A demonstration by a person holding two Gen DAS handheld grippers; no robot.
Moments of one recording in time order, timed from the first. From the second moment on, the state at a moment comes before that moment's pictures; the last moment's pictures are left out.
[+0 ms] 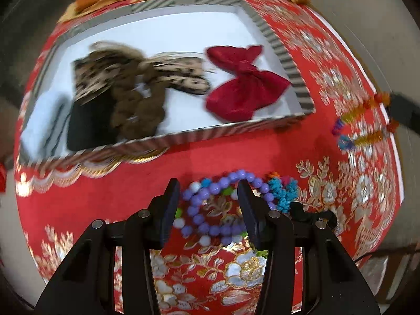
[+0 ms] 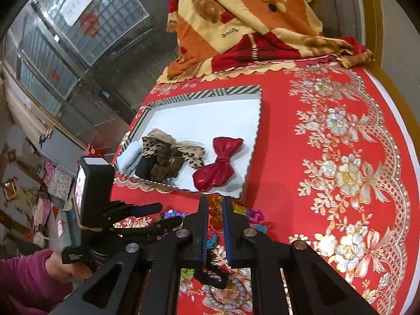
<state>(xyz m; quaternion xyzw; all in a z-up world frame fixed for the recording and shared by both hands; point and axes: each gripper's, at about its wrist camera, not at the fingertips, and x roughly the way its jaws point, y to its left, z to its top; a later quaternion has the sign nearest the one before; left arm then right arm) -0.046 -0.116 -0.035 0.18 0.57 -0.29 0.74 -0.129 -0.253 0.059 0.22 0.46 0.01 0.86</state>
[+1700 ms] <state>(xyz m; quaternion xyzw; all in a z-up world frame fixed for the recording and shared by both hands) 0.073 -0.050 0.089 0.09 0.51 -0.21 0.83 0.007 -0.221 0.088 0.14 0.46 0.08 0.87</state>
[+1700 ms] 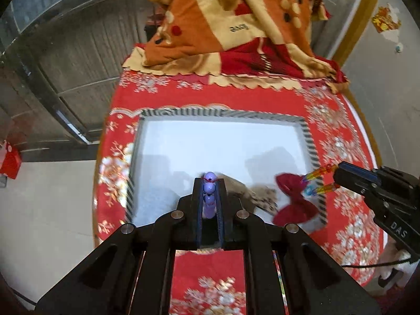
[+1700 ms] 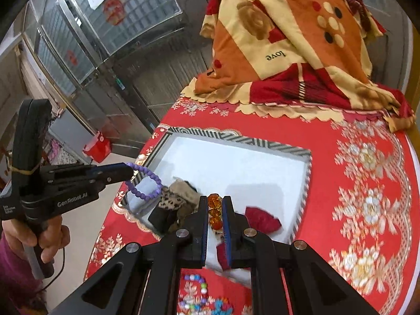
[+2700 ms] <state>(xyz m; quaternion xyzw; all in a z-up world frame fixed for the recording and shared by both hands) 0.195 -0.002 -0.015 0.04 0.59 -0.12 0.80 0.170 -0.180 -0.027 0.14 0.56 0.08 0.81</state>
